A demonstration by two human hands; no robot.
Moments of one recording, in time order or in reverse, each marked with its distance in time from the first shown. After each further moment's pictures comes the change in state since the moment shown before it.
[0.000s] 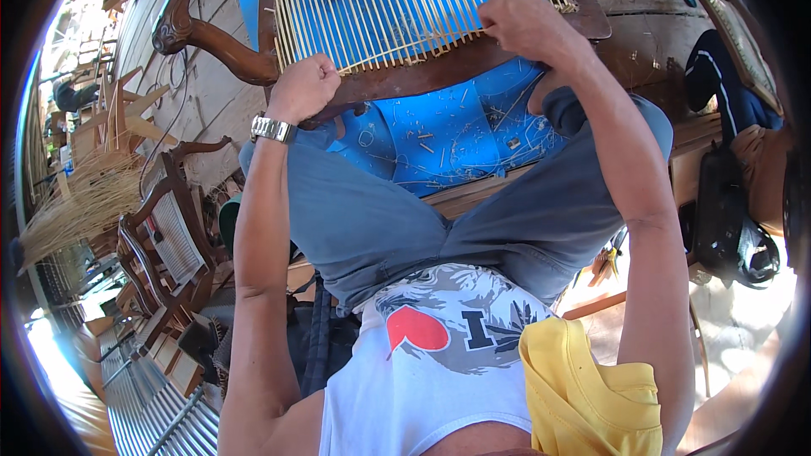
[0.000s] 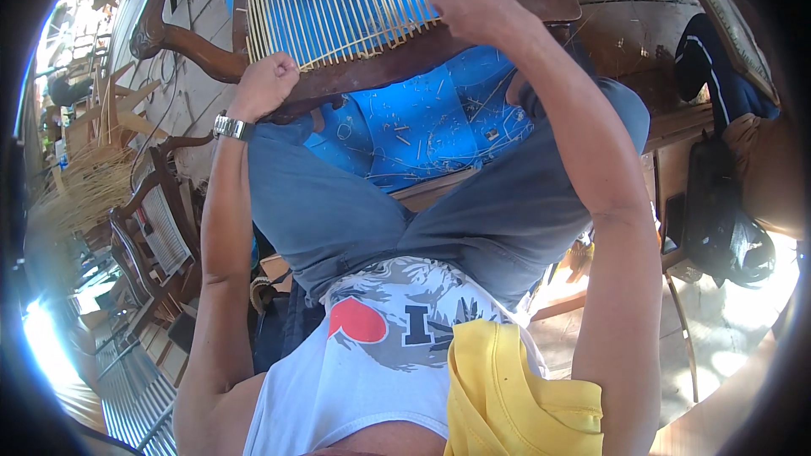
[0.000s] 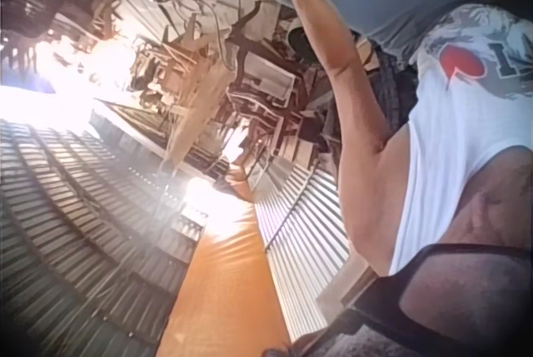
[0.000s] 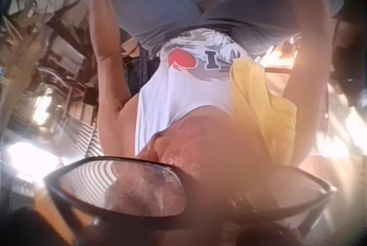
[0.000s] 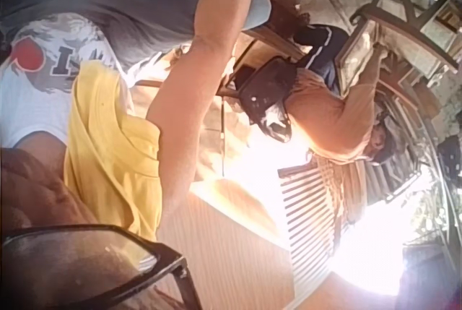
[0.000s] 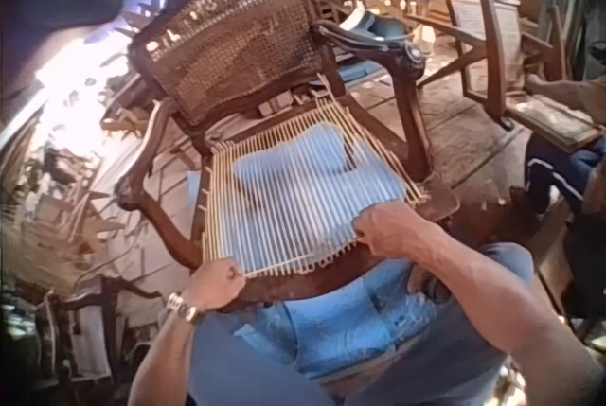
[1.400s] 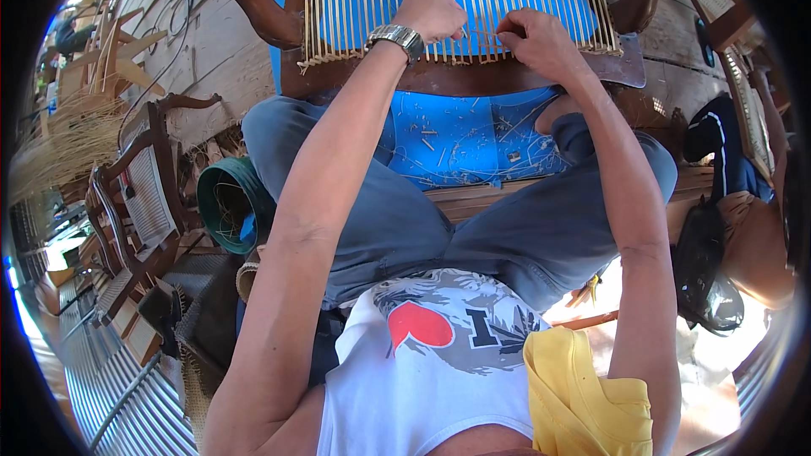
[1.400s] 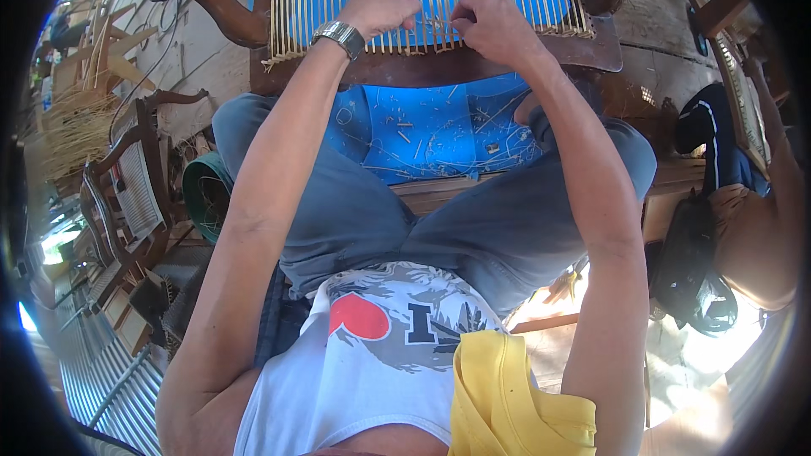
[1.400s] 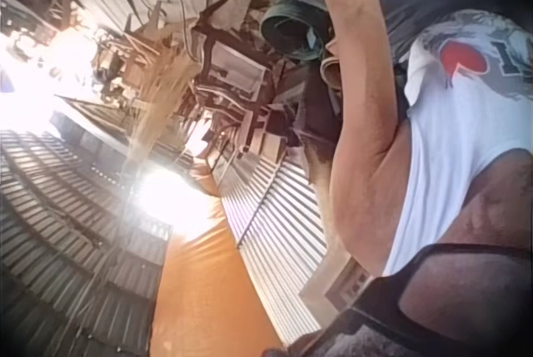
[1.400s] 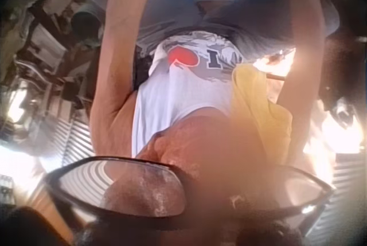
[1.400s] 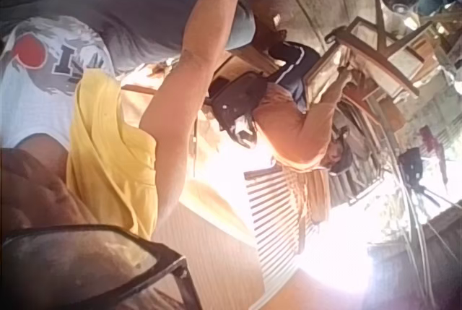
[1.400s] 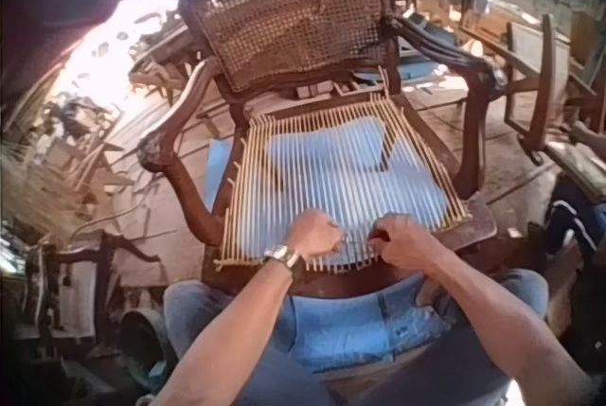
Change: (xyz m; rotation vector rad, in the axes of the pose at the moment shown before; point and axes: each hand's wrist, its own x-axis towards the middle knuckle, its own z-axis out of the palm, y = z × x) left_hand 0.090 0.092 0.046 -0.442 -0.006 0.041; right_hand 0.026 -0.017 0.017 0.527 -0.012 0.162
